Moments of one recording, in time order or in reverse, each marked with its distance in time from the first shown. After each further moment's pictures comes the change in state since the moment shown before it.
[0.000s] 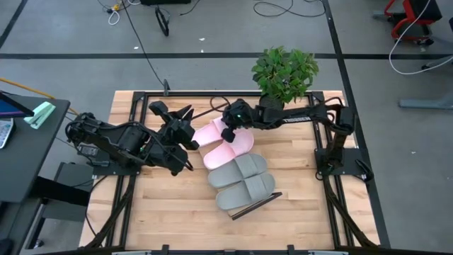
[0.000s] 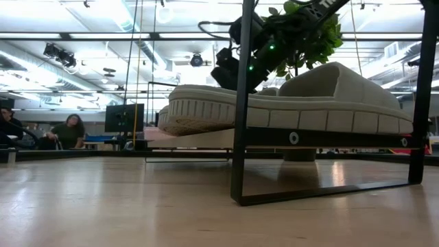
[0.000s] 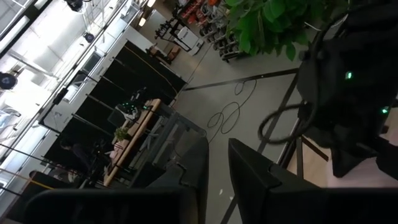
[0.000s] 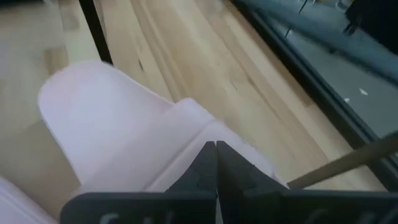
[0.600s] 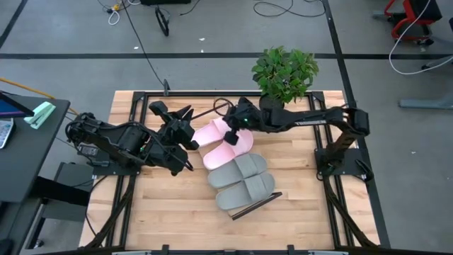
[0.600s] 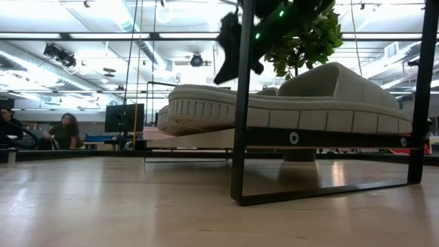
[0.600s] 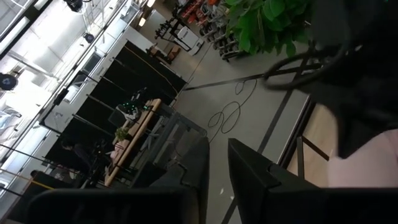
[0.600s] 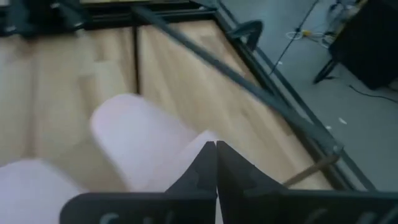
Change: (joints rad) left arm 0.000 0.000 0.000 -0.008 0.000 -0.001; right arm 0.097 -0.158 0.023 -0.103 0.107 -0.032
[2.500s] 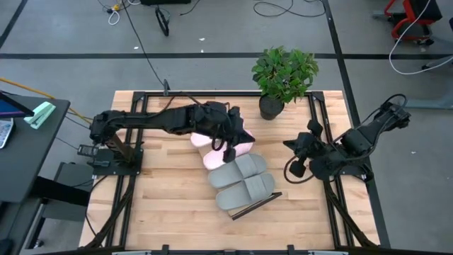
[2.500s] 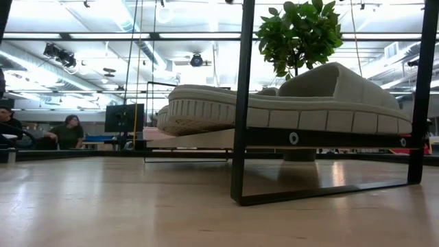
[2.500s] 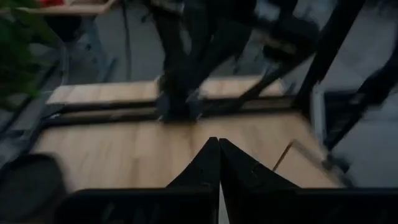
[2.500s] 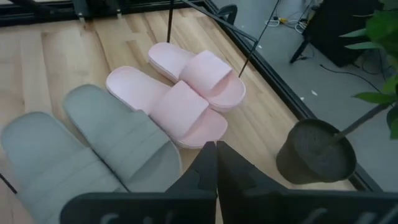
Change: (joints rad) left arm 0.382 0.217 -0.094 0.807 1.494 0.060; right arm 0.741 -0.584 -0.002 -1.022 0.591 0.725
